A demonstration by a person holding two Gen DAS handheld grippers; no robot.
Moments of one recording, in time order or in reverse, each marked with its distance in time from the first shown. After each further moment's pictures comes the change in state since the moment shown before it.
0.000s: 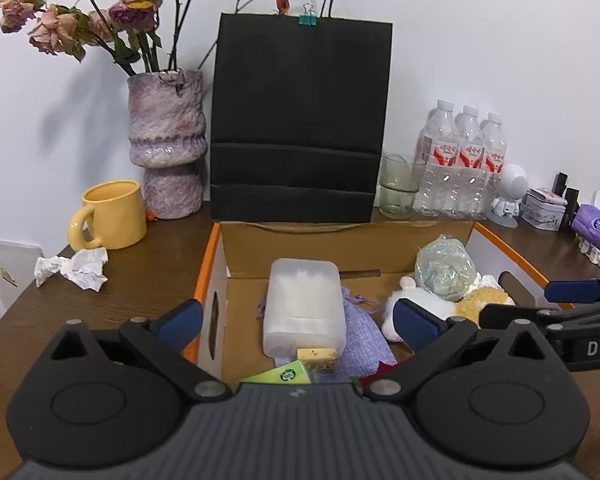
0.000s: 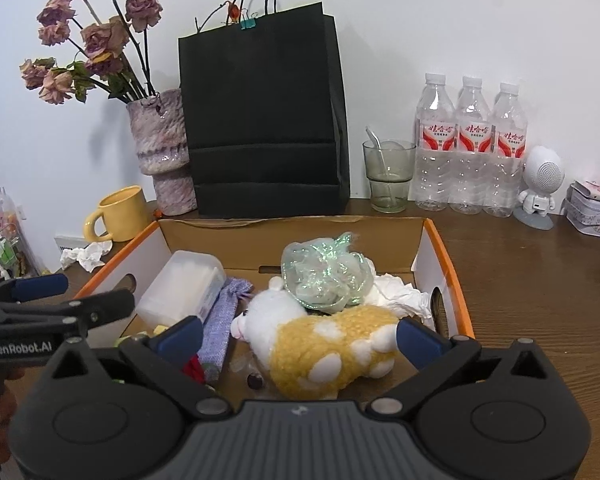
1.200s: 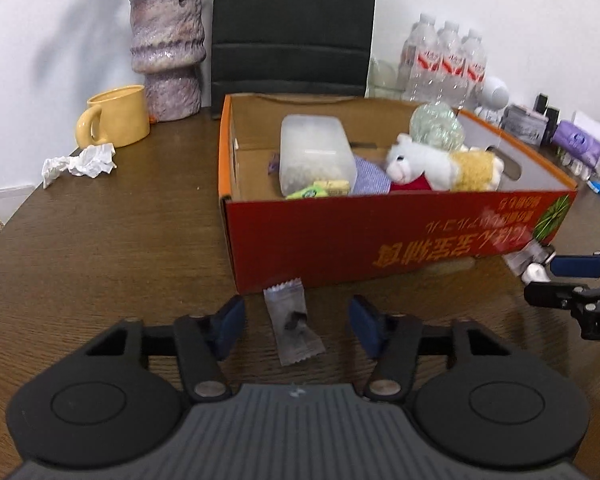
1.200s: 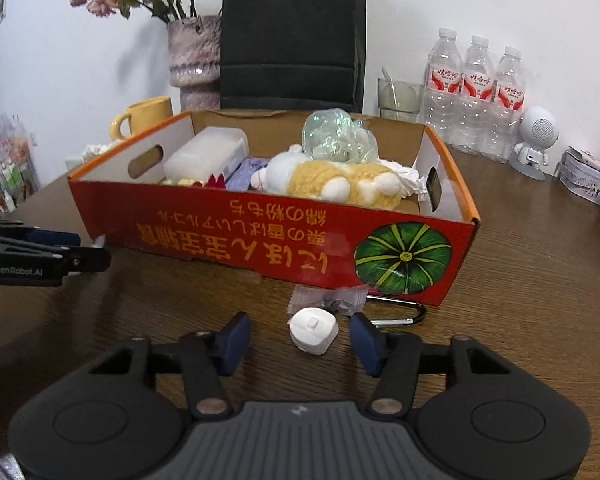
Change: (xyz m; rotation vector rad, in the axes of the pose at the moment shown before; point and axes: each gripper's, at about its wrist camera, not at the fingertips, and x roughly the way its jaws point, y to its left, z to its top) left arm -0.027 0.029 -0.083 0.056 0.212 -0.055; right arm -0.037 0.012 -0.099 -0.119 0.133 -0.010
